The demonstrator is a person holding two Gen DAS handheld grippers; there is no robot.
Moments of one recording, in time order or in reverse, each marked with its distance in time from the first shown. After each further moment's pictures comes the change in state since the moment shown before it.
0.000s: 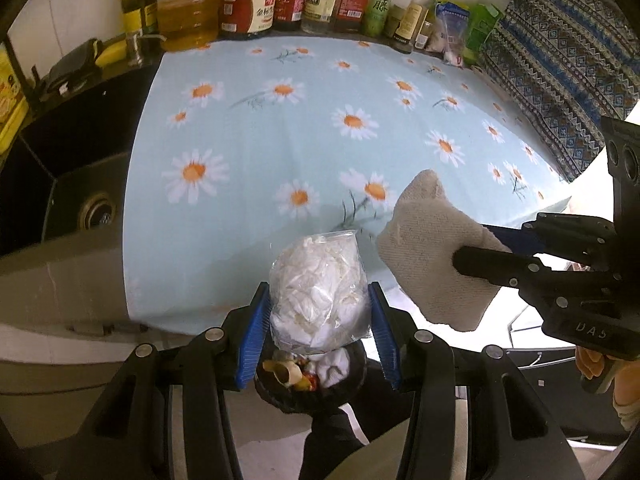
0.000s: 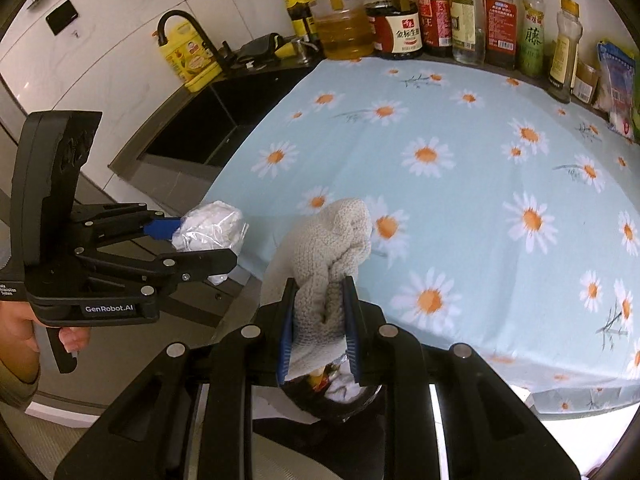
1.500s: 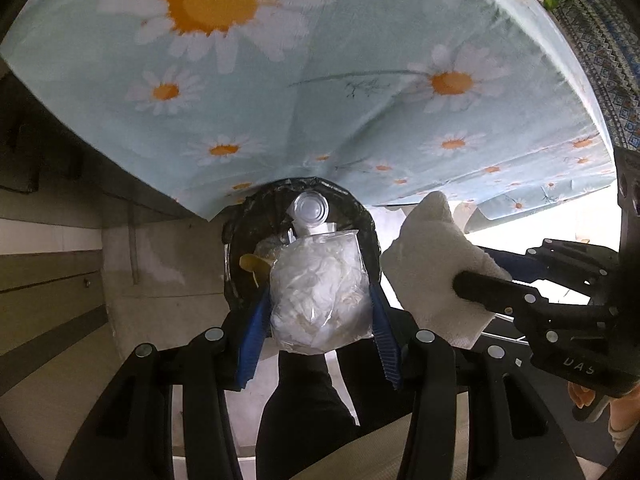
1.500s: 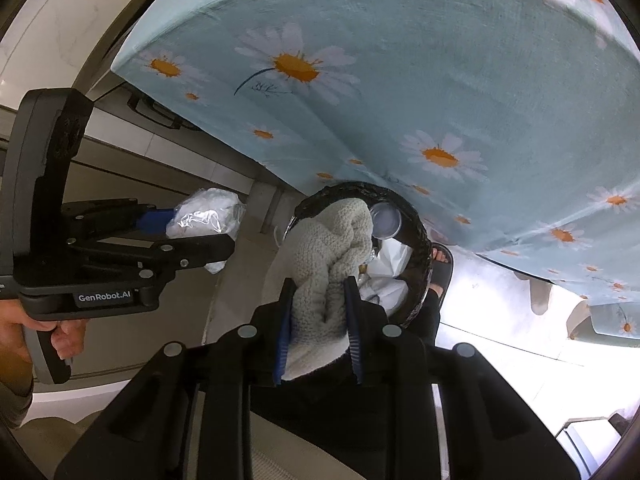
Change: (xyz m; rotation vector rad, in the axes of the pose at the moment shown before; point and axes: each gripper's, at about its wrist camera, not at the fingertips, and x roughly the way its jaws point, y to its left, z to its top) left arm 0.135 0.044 -0.102 -0.202 0.322 -0.050; right arm 0.143 -0.021 -0.088 0.136 0.342 0.045
